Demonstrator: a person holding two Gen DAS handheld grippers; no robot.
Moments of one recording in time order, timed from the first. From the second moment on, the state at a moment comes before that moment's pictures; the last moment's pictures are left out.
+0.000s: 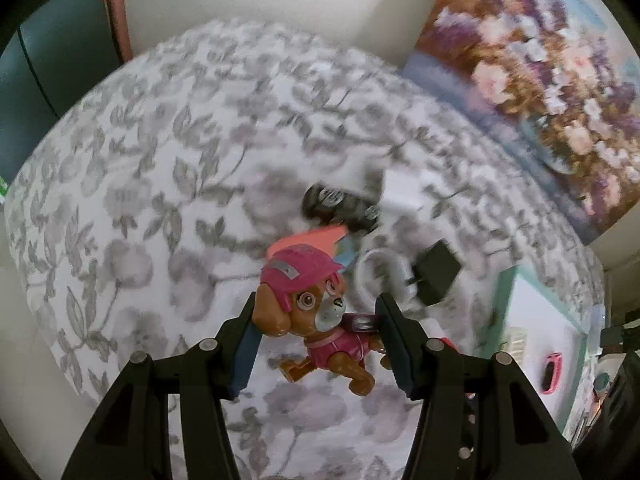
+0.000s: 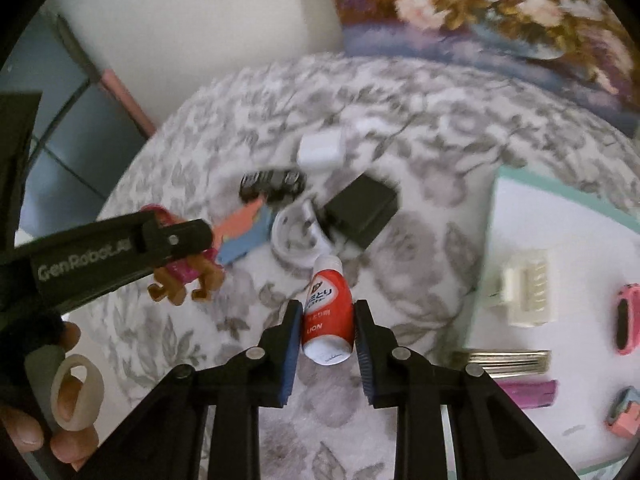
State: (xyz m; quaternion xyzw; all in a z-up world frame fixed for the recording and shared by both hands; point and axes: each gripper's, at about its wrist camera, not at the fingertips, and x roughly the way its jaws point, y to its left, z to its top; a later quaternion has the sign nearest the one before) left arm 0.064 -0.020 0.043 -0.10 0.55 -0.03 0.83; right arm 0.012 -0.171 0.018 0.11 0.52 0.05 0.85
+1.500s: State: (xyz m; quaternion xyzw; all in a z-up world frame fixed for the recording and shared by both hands) left arm -0.015 -0.249 0.032 0.11 0.56 -0.23 0.79; right arm -0.074 -0.390 0.033 0.25 0.49 -0.21 0.81
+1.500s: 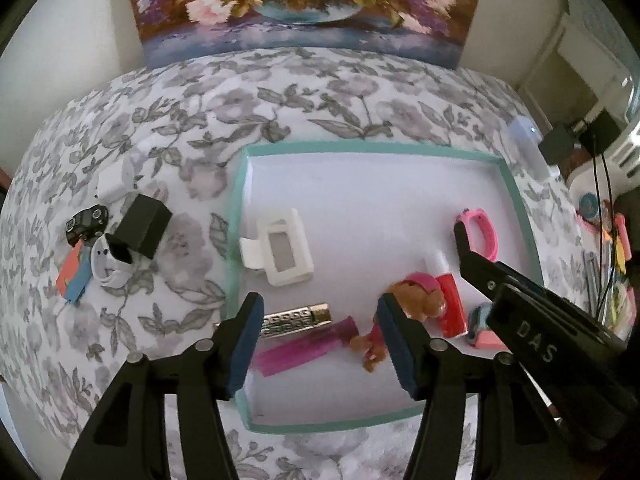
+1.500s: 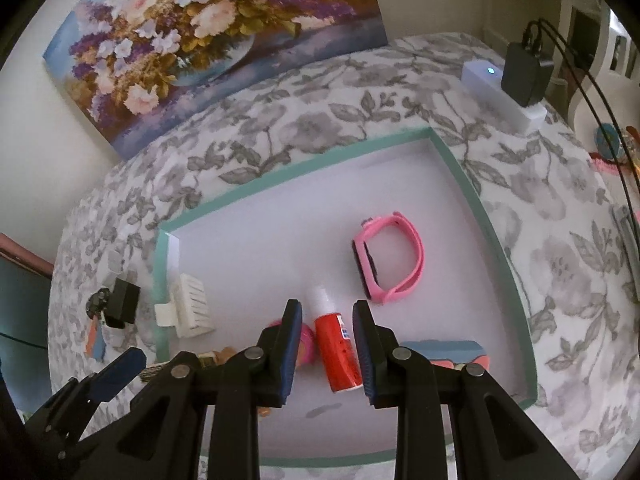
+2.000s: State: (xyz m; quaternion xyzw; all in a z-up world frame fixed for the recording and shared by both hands) left arm 0.031 -0.179 0.026 0.05 0.57 -0.13 0.81; right arm -0.059 -0.368 0.029 0.22 0.50 -0.19 0.82
